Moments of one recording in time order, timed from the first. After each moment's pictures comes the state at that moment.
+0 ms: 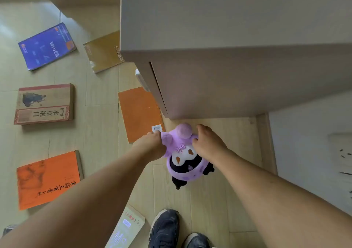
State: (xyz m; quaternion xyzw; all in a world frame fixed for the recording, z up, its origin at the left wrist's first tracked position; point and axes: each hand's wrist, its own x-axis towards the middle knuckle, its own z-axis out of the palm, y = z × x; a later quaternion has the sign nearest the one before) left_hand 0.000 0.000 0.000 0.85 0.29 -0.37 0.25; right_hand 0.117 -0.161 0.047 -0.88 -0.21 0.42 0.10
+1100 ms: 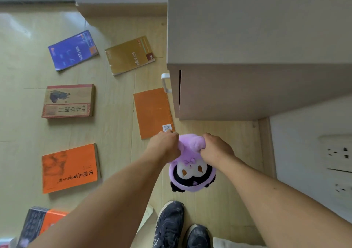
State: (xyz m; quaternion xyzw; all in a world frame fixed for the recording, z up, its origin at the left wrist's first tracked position) left_hand -0.008 -0.026 0.102 0.92 0.20 -0.30 0.17; right_hand 0.090 -0.169 0.111 -0.88 -0.22 0.43 0.03
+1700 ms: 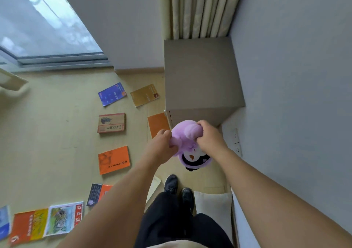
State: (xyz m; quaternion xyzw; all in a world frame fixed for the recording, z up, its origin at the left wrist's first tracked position) left_hand -0.095 -0.123 0.607 0.89 0.27 -0.14 0.33; right_hand 0.030 -0.265 0.632 -0.88 -0.19 0.35 0.27
